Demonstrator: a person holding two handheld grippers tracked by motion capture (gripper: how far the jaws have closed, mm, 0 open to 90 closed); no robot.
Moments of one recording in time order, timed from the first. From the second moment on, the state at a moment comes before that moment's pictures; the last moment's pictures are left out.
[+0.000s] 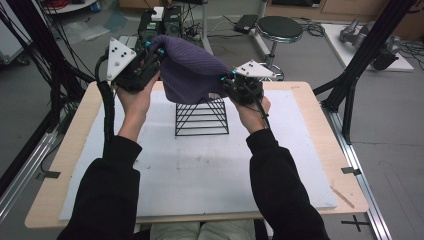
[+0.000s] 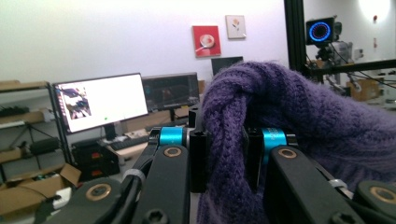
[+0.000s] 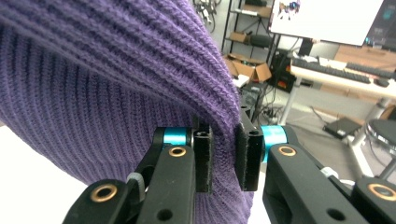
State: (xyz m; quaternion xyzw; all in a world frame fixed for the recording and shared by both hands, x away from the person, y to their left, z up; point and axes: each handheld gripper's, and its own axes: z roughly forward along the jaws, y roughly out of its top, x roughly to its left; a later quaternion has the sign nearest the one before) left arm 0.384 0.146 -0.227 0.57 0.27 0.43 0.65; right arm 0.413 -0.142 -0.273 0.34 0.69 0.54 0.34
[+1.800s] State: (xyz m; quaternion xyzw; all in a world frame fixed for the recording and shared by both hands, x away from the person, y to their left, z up) left arm 0.395 0.114 -0.296 0.67 0.30 0.39 0.56; right arm 0.412 -0.166 -0.364 0.40 0.72 0.47 0.31
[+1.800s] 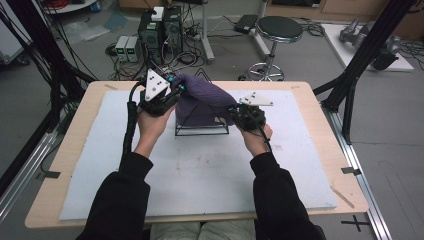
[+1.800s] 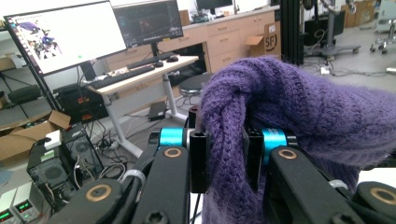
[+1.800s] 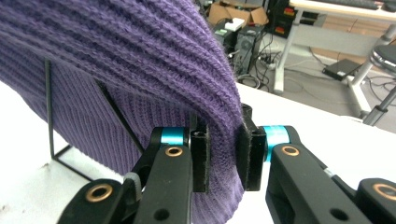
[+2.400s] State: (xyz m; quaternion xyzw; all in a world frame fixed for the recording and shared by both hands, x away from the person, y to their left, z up) left arm 0.396 0.117 -0.313 0.68 0.31 0.38 0.55; right arm 0.415 -0.161 -0.376 0.40 0.74 0.46 0.30
